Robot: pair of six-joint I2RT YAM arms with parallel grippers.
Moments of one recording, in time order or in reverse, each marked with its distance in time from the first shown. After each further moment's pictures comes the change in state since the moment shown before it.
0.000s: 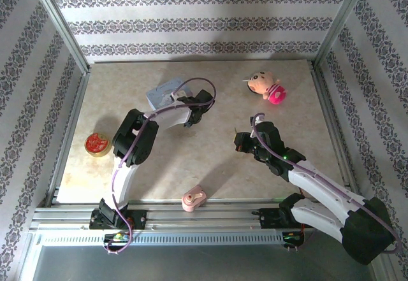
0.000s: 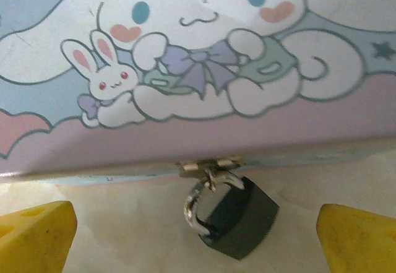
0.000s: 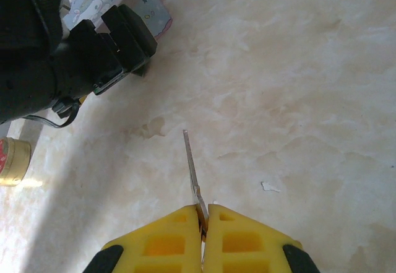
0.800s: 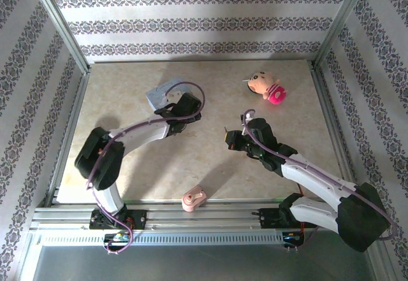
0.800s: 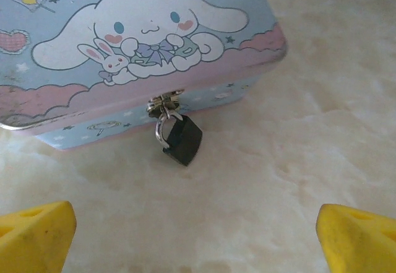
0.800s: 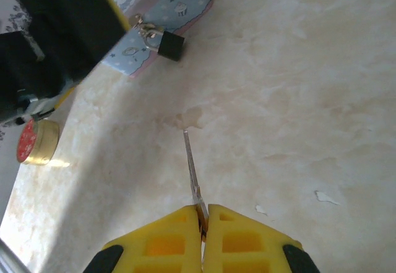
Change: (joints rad) left arm -0.032 -0.406 -0.390 0.329 0.218 0.197; right arm 0.045 0.109 0.042 0.080 -0.060 0.007
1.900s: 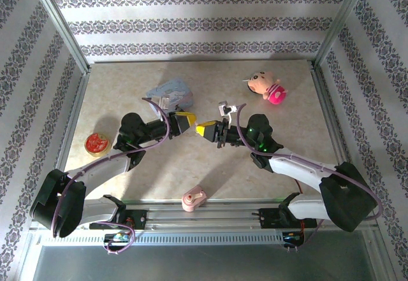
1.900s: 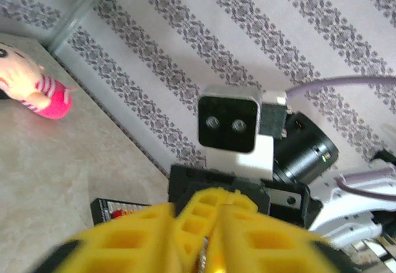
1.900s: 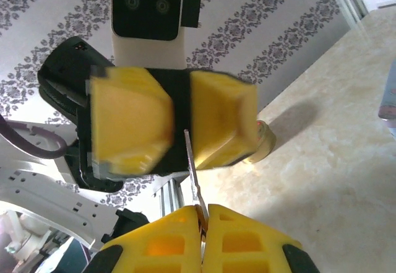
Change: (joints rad) left arm 0.198 -0.544 -0.679 1.247 1.218 -0.047; right arm 0.048 0.187 0.002 0.804 -0.555 0.002
